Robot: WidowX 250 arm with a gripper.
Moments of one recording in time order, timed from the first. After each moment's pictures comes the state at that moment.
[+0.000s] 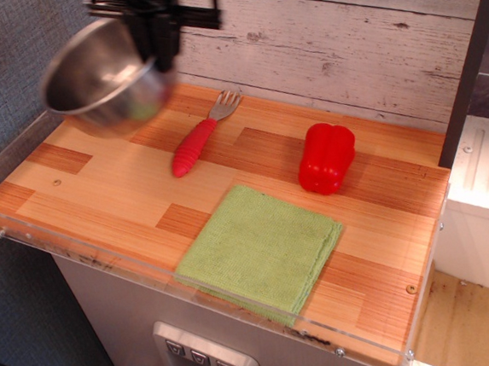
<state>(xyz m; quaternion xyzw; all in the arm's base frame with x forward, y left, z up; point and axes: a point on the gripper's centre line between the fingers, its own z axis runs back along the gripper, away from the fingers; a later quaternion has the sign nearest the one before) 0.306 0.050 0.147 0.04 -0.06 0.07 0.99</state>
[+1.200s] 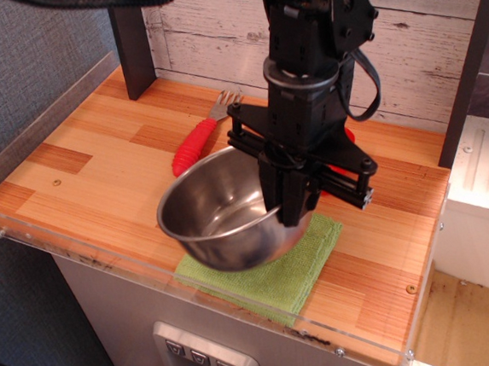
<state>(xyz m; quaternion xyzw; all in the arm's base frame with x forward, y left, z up) 0.244 -0.065 0.089 0.02 0.00 -0.13 0.99</state>
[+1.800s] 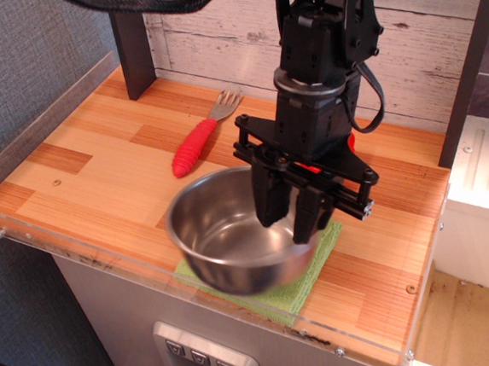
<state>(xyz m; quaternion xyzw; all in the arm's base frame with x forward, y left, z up) 0.243 -0.069 0.079 0.01 0.06 -0.15 0.99</state>
